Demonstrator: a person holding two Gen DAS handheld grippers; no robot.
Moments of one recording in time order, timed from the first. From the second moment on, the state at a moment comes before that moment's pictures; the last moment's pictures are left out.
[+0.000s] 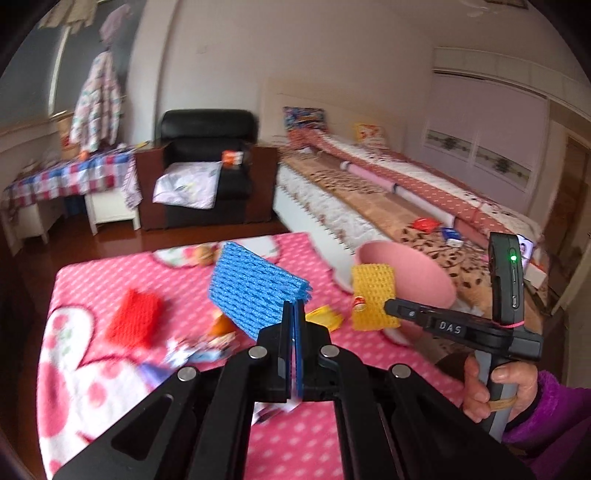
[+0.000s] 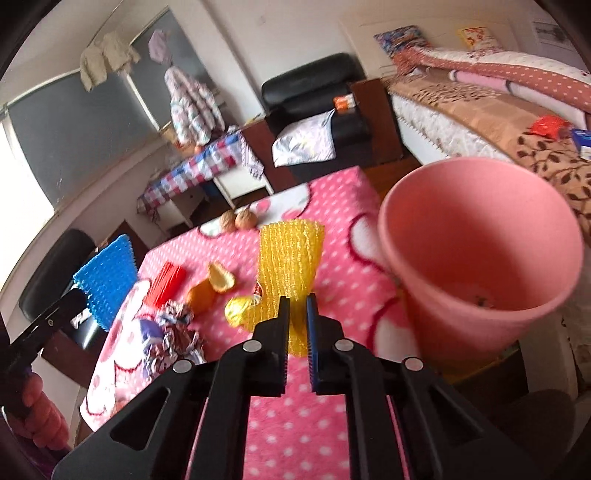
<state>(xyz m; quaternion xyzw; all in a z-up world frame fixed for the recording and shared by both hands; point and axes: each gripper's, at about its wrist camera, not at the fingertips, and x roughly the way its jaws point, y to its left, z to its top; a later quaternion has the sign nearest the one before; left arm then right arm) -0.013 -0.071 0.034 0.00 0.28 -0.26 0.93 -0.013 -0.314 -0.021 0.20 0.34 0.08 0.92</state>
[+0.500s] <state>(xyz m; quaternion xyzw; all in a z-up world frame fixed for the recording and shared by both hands) 0.014 -0.219 0.043 0.04 0.27 -0.39 0.88 -0.030 -0.403 -0.018 0.22 0.29 -0.04 0.93</state>
